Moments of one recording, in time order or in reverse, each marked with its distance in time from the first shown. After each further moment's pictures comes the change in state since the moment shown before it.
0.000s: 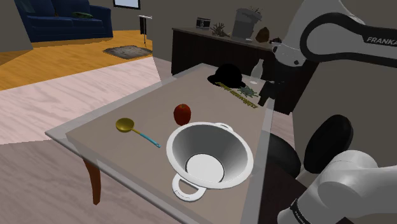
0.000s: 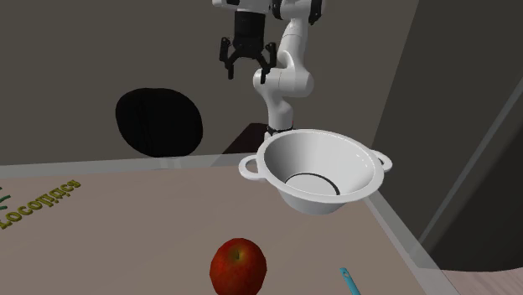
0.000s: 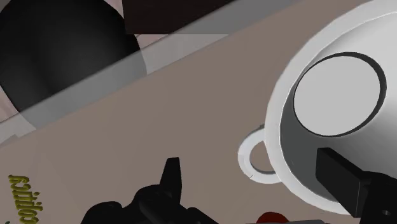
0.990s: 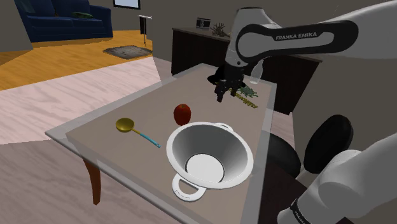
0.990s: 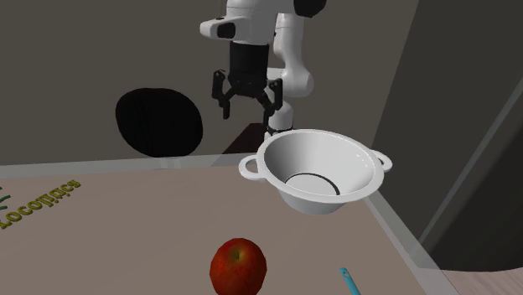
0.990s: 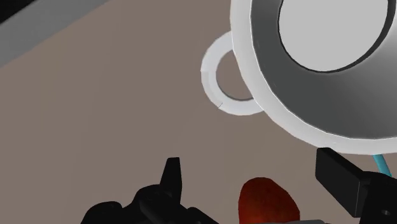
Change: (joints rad) arm 0.017 0.518 0.110 0.277 0.011 0.193 0.149
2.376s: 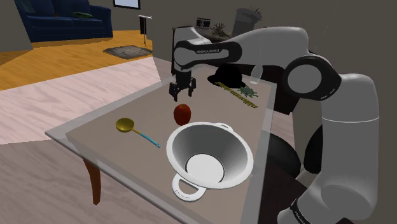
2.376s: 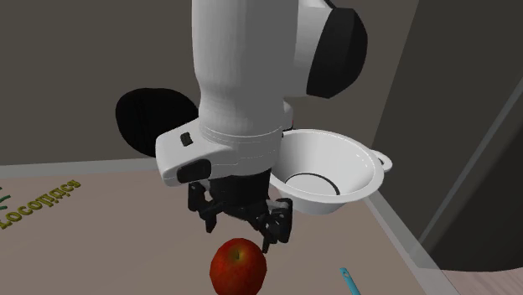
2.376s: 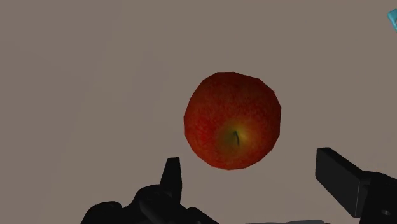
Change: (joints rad) arm 0.080 0.821 0.049 0.820 -0.120 -0.081 0.170
